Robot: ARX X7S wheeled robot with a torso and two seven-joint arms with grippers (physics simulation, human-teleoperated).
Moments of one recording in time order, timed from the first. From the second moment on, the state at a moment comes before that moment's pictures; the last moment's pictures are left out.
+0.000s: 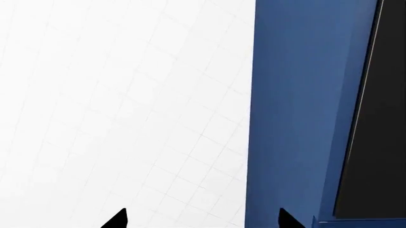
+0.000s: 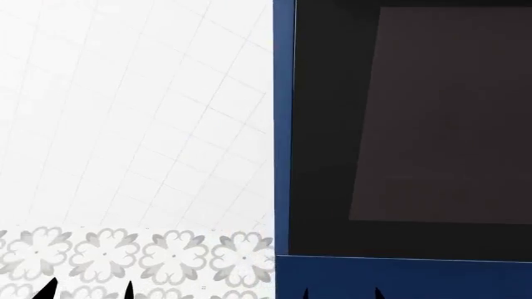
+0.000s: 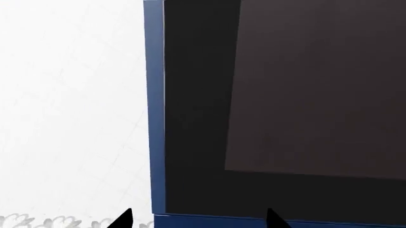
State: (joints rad) left arm -0.02 -0.22 0.27 0.00 -0.19 0.06 -0.26; right arm 0.03 0.22 -0.28 0.00 0.17 -0.01 0.26
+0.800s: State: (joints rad) left arm -0.03 -0.23 0.29 0.00 -0.20 0.06 -0.28; right arm 0.95 0.72 -0.93 -0.92 0.46 0.21 0.93
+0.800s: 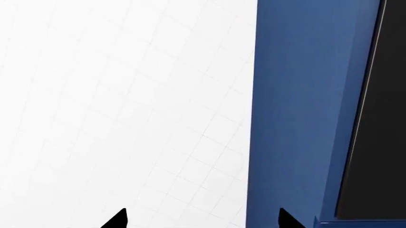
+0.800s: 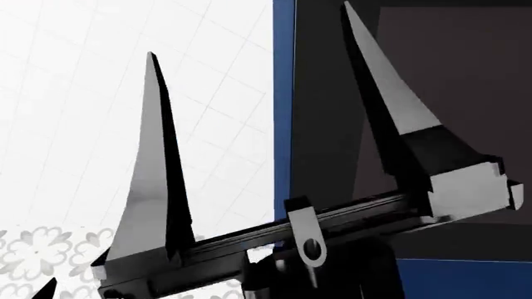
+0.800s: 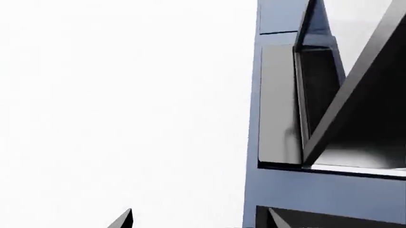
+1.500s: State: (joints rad) left arm -0.03 -0.24 0.30 0.00 -0.21 0.07 -0.29; right arm 1.99 0.88 -1.63 -0.97 0.88 -0.06 1.52
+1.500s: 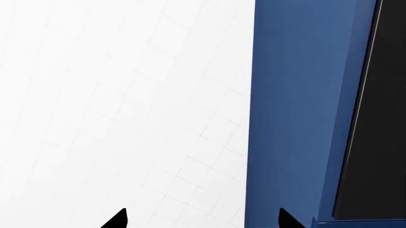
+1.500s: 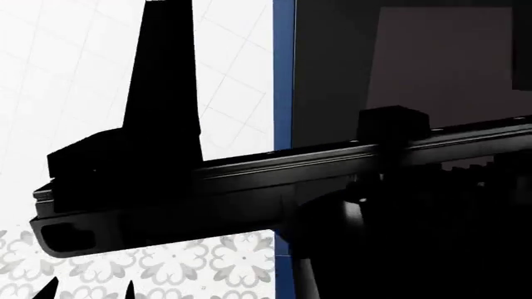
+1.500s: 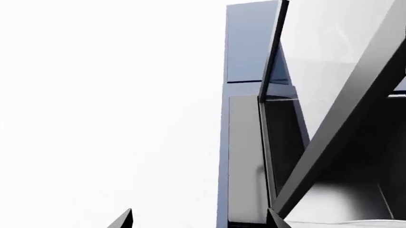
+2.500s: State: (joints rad) left arm -0.04 -0.26 0.32 0.00 -0.22 0.07 -0.31; right arm 1.98 0.76 -1.57 -0.82 0.94 -0.08 1.39
